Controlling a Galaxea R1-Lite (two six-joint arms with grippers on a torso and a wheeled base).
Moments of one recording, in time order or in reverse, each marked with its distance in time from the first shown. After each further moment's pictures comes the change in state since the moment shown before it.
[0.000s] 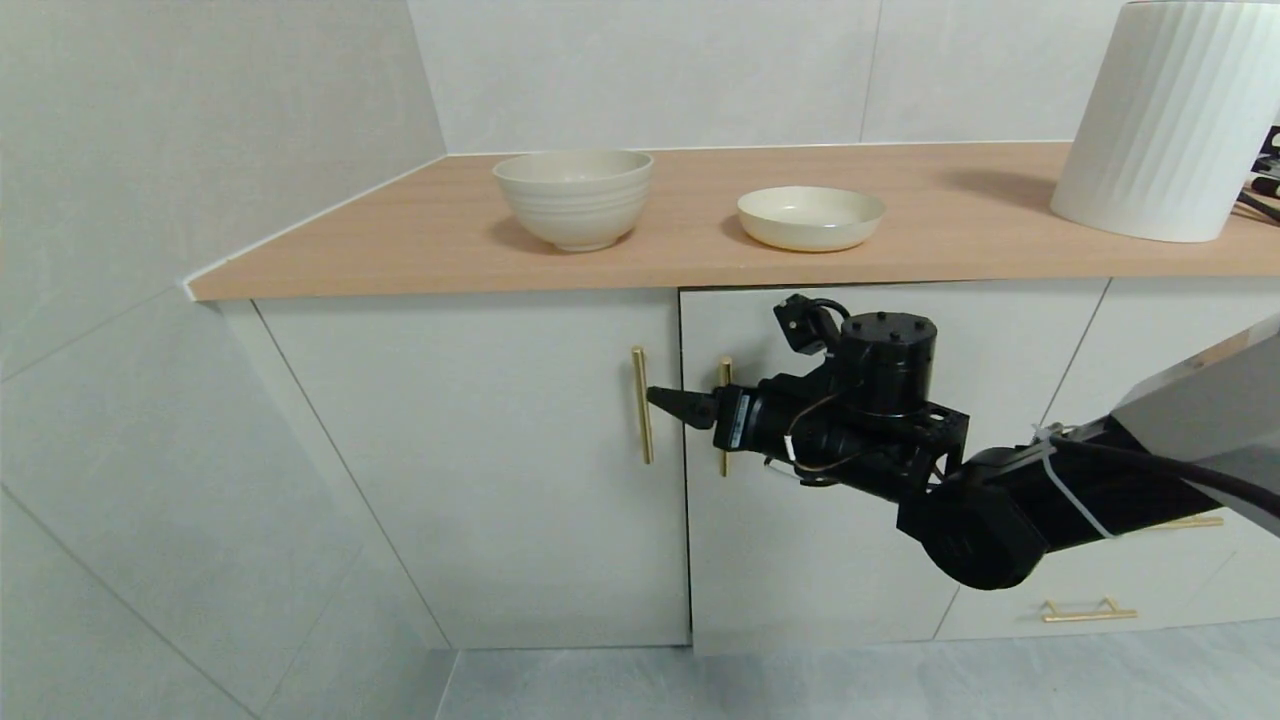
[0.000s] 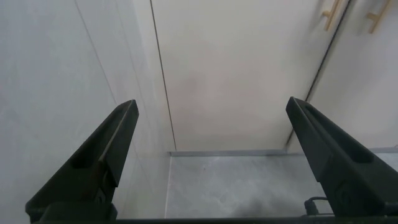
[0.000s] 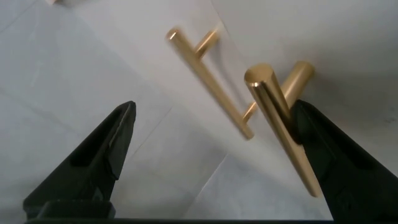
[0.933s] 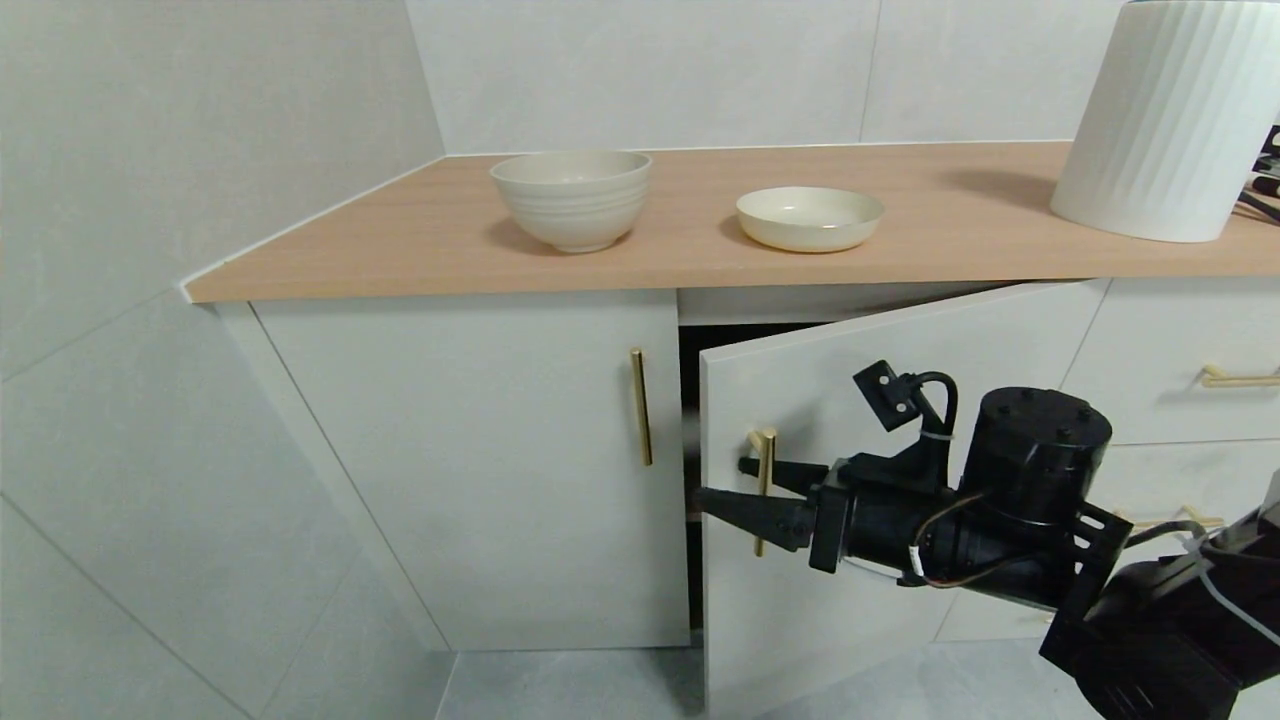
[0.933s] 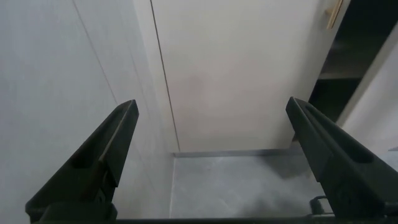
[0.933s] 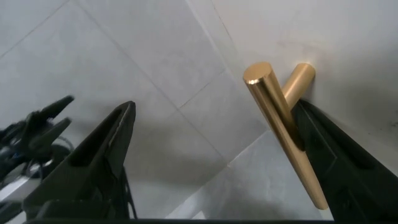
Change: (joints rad) left arm 0.001 0.000 0.000 -0.007 -0.005 0.034; right arm 0.003 -0.166 0.493 -0.373 0.276 -0.007
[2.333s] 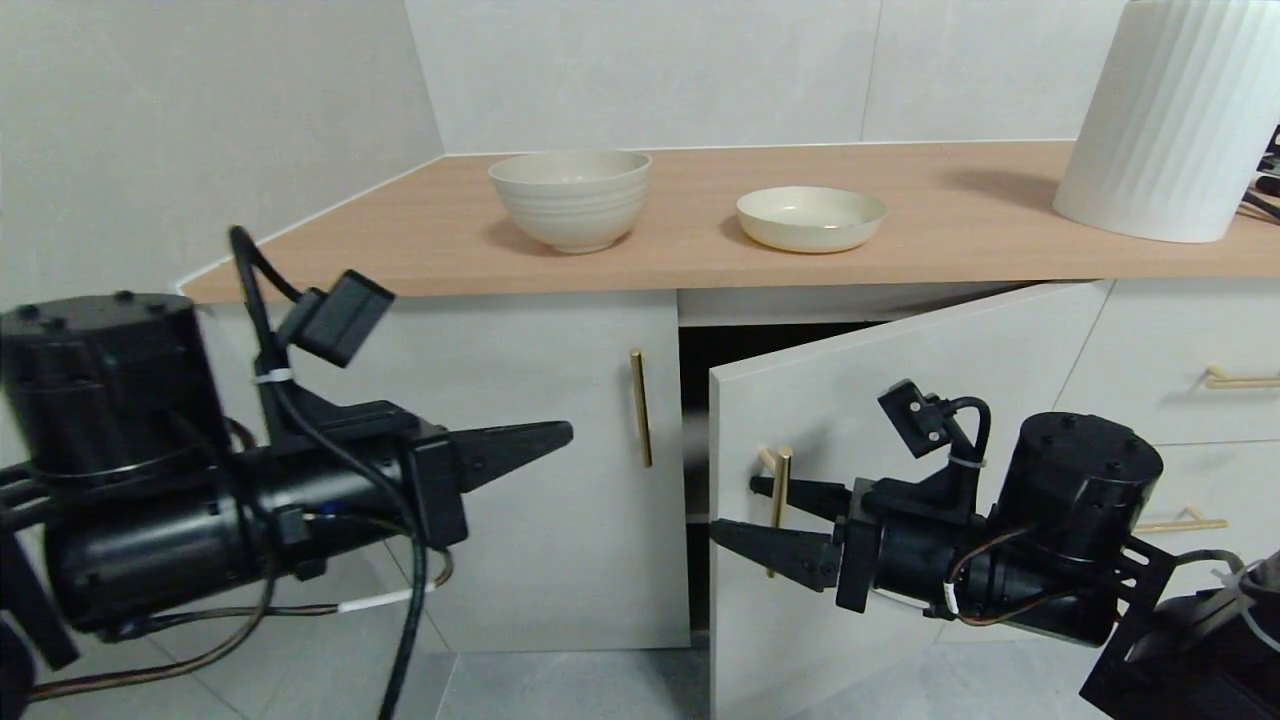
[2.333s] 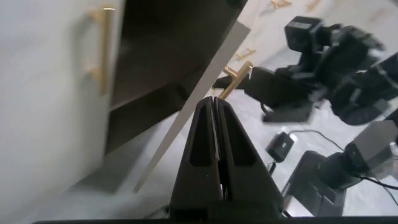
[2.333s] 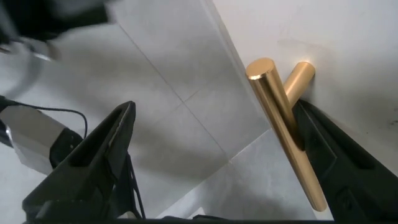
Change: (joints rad) left arm -0.458 1.459 -0.643 -0.632 -0.466 -0.363; right arm 0.008 -0.032 0.103 -0.081 0.004 -0.020
